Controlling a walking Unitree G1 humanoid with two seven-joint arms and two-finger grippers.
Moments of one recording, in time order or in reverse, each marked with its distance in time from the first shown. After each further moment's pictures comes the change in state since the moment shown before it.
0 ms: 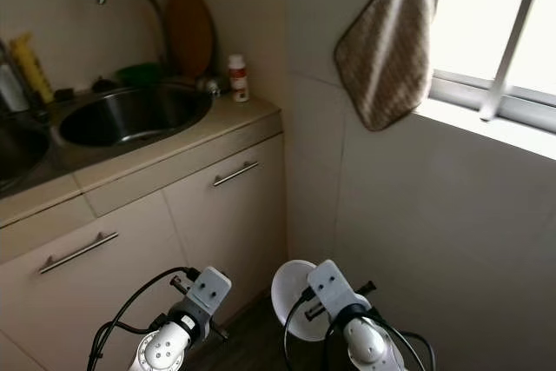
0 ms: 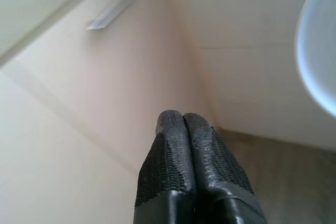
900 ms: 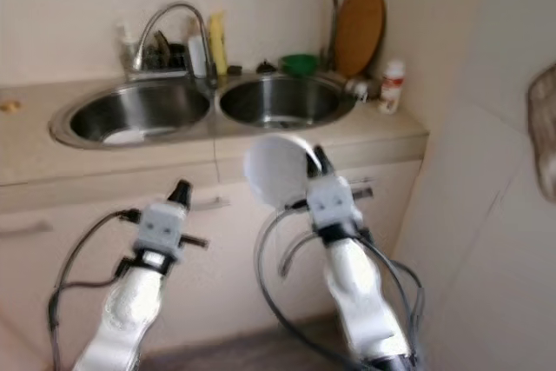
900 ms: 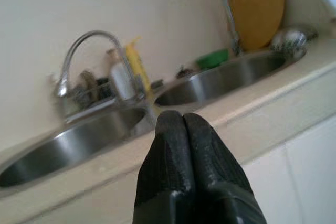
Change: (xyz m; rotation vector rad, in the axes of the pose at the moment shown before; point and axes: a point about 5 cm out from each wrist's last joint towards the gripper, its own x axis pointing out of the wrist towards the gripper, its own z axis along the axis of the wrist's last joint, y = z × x) left arm -0.006 0.068 0.076 -0.042 -0.431 0.374; right arm 0.012 -0.035 0.154 0.114 -0.714 -0.239
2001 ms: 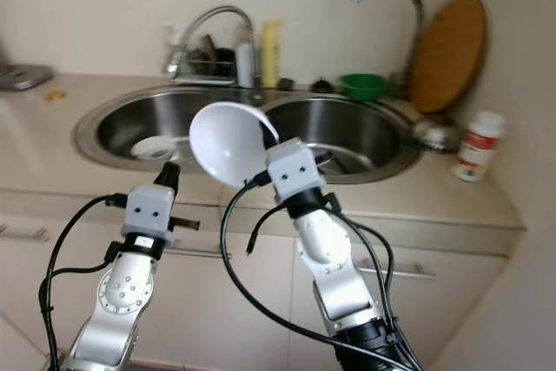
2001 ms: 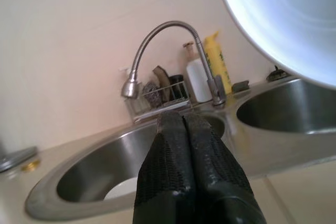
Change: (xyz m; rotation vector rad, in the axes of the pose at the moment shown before) left arm 0.012 0.000 0.016 -0.016 -0.069 0.019; right arm 0.030 0.017 0.021 0.063 -0.054 0.105
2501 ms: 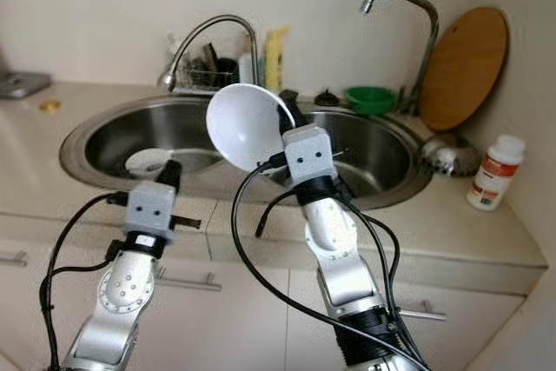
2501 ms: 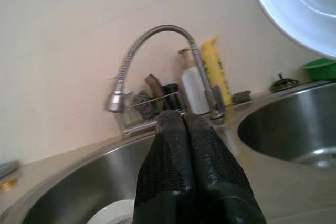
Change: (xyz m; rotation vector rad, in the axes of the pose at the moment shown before) left arm 0.003 0.000 0.003 0.001 -0.014 0.000; right arm 0.006 -0.020 -0.006 -0.006 0.026 -0.092
